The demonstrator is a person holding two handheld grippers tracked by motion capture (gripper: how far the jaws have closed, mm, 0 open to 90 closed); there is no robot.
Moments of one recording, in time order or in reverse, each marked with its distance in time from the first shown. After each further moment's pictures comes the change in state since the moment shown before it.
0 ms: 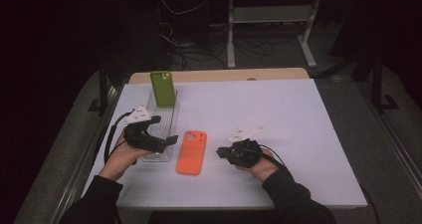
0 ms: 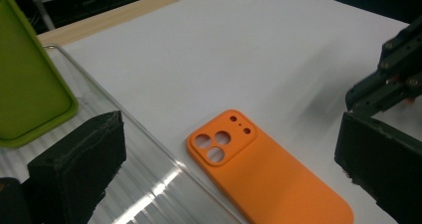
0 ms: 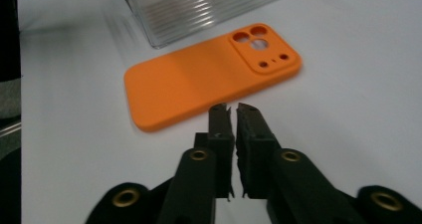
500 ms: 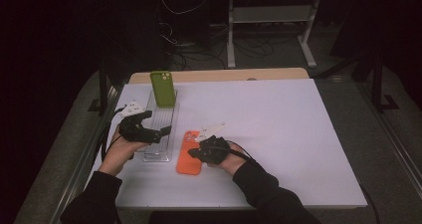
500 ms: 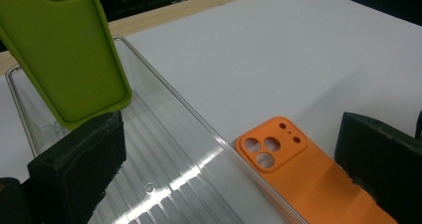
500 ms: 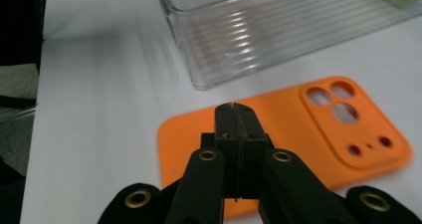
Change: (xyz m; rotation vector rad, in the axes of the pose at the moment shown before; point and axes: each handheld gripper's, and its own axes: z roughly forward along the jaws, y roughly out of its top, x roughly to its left) left arm 0.024 -0.001 0.000 -0.008 0.115 -0.046; right arm 0.029 0.041 0.065 0.036 0.110 -0.090
